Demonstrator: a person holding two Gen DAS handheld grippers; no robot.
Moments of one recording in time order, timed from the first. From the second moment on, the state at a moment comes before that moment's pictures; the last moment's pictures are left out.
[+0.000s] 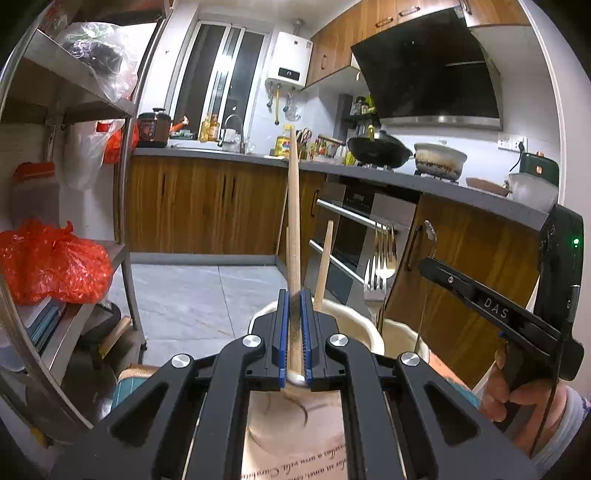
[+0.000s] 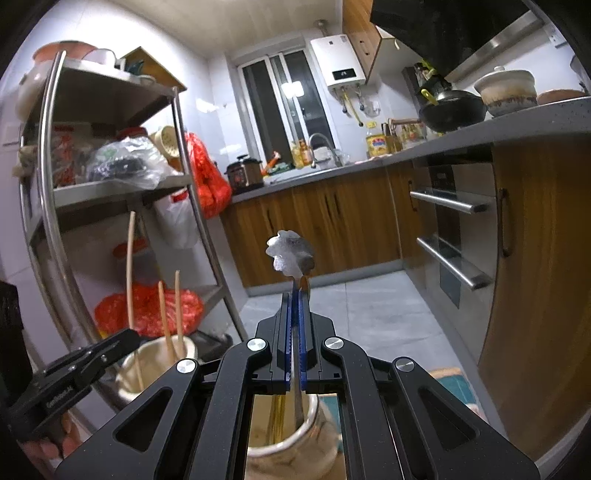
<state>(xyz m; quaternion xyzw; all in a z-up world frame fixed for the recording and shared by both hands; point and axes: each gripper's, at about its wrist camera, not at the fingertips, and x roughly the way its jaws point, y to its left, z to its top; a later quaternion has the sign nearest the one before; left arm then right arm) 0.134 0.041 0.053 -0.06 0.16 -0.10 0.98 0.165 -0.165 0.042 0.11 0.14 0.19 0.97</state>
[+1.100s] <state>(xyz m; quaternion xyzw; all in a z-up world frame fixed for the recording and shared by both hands) 0.126 0.051 0.056 -0.04 0.17 -0.07 0.98 0.179 -0.171 0.018 0.13 0.20 0.17 0.96</state>
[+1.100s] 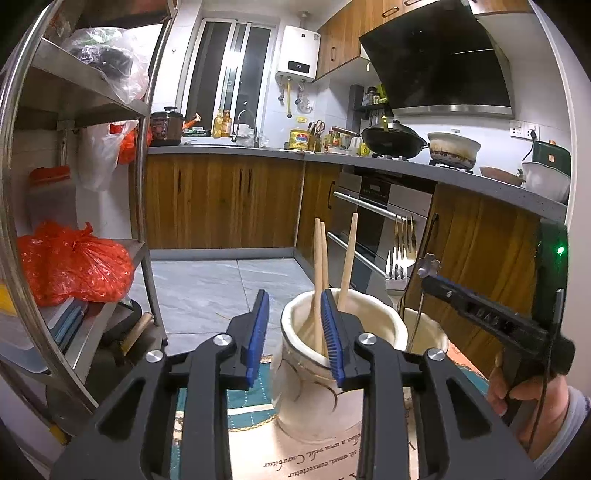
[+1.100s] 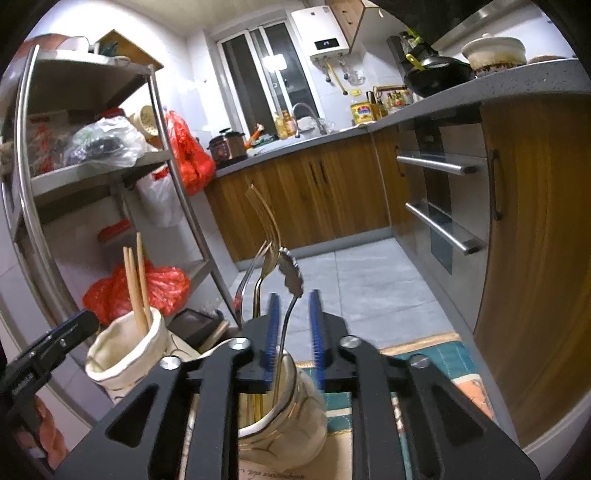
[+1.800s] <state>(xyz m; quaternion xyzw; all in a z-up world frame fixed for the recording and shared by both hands) 0.080 0.033 0.059 -0.02 0.17 -0.07 0.98 0.107 -0.204 0.054 0.13 0.18 0.17 0.96</state>
